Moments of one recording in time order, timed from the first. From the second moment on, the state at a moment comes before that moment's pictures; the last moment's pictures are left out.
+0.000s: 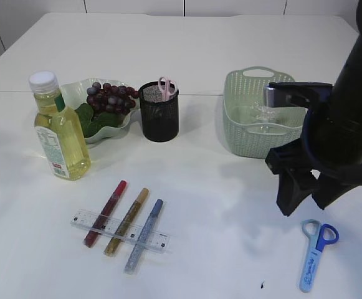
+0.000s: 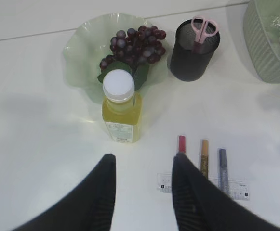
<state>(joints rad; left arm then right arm) -0.45 1.23 -1.40 0.19 1.08 -0.30 0.34 1.60 -1.16 0.21 1.20 -0.02</state>
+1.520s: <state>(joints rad) -0.45 0.80 -1.06 0.24 1.17 -0.29 0.34 1.55 -0.87 0.10 0.92 0.74</state>
